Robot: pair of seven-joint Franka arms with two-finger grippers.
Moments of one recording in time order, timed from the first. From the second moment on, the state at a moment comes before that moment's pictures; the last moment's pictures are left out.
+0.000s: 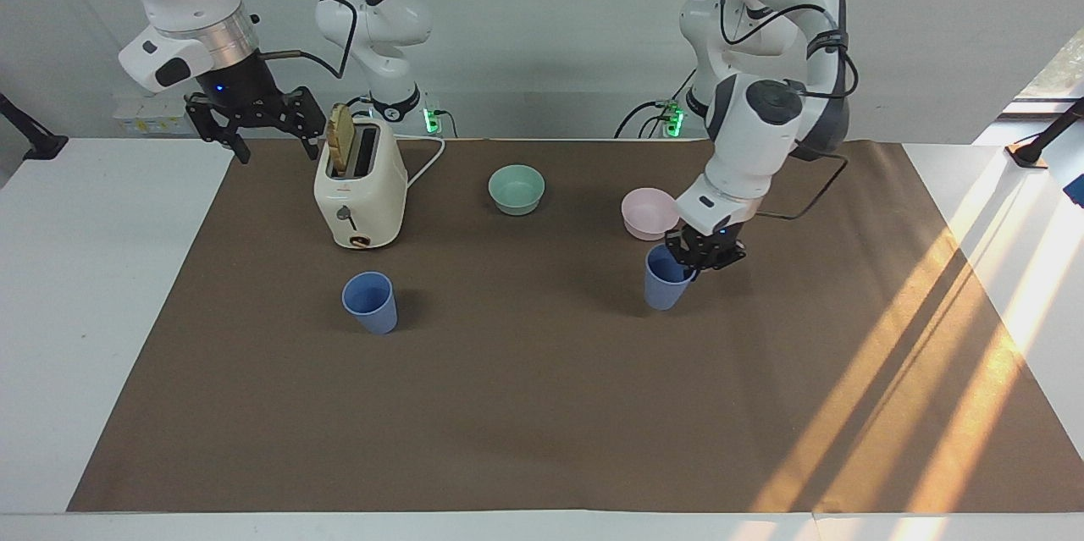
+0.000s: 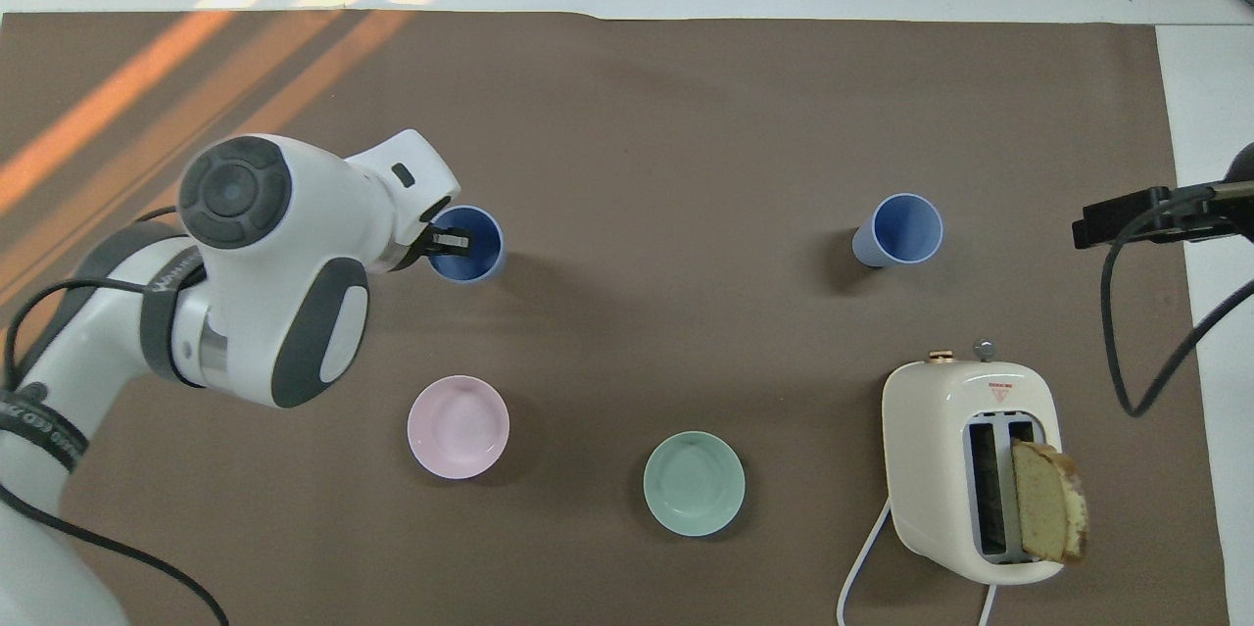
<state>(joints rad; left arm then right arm) -0.46 0.17 0.03 -1.95 -0.06 2.26 -0.20 -0.05 0.01 0.04 -1.52 0.02 1.55 -0.05</state>
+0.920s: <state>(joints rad) -0.57 0.15 0.06 -1.93 -0.07 2.25 -0.40 -0.04 0.03 0.05 -1.76 0.02 1.84 -0.05</state>
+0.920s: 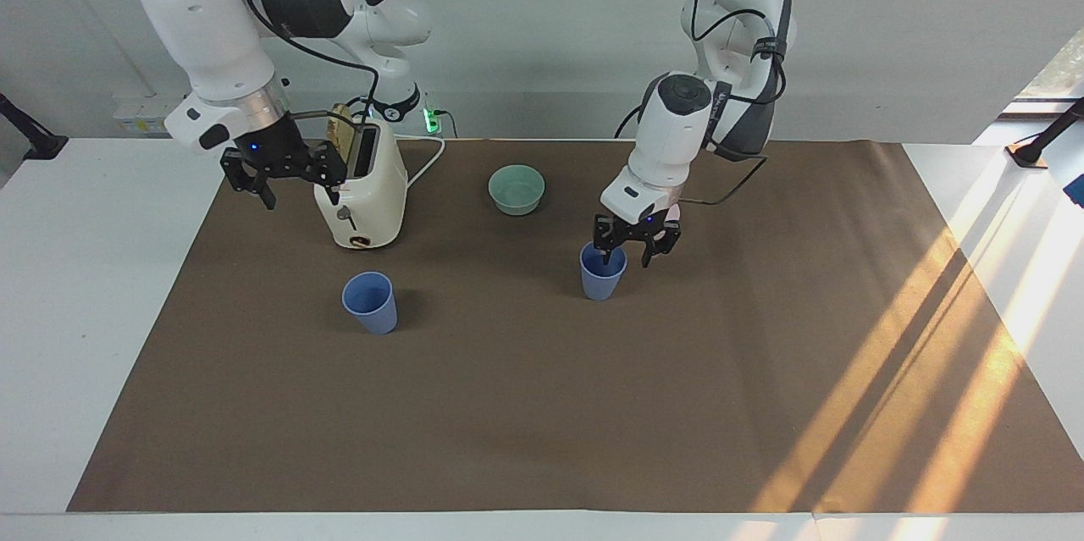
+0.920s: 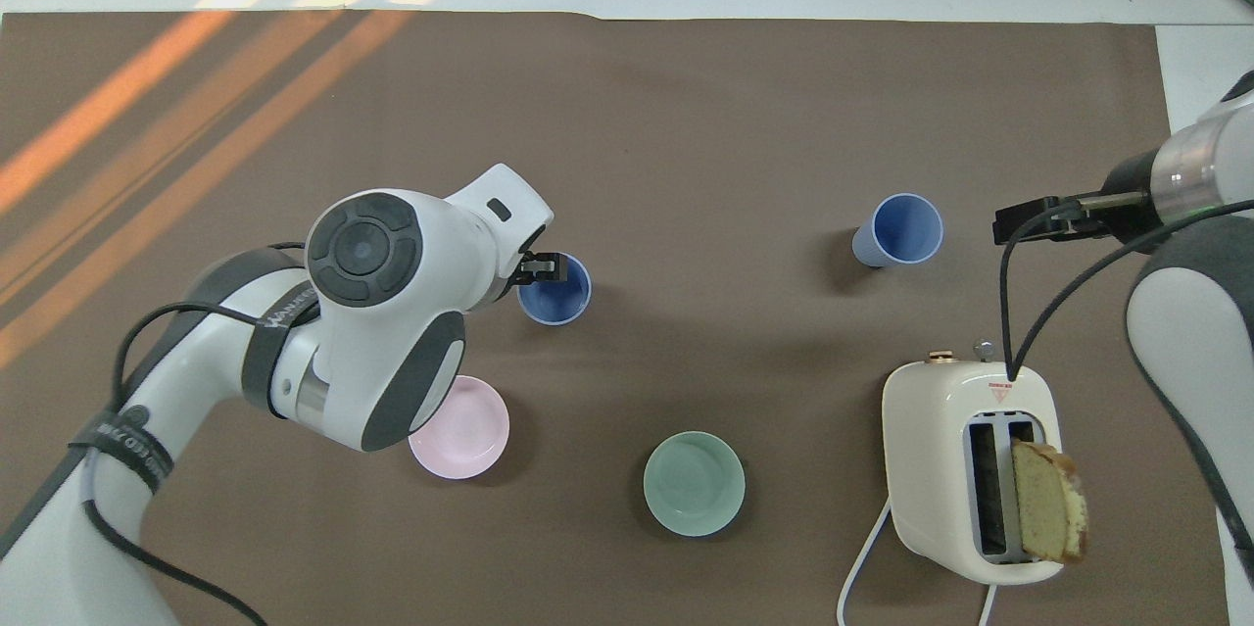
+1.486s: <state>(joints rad) -0.21 -0.06 0.08 -1.84 -0.06 1.96 0.07 -0.04 0.25 0.05 -1.84 0.02 2.13 -0.05</state>
